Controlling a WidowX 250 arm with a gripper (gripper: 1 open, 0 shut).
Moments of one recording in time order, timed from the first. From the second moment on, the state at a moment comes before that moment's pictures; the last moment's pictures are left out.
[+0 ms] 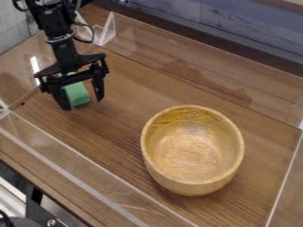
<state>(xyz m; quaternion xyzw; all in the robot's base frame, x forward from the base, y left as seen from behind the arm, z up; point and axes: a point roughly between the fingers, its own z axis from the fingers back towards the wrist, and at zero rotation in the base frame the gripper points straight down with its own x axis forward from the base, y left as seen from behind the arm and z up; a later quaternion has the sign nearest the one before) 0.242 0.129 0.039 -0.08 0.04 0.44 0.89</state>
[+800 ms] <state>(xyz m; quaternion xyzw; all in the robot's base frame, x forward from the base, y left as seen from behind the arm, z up) 0.256 0.057 0.055 -0.09 0.04 0.31 0.95</state>
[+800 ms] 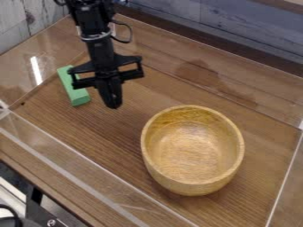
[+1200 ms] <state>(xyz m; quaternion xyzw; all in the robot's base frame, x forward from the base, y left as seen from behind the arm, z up) 0.251 0.008 0.058 -0.09 0.05 0.20 0.97</state>
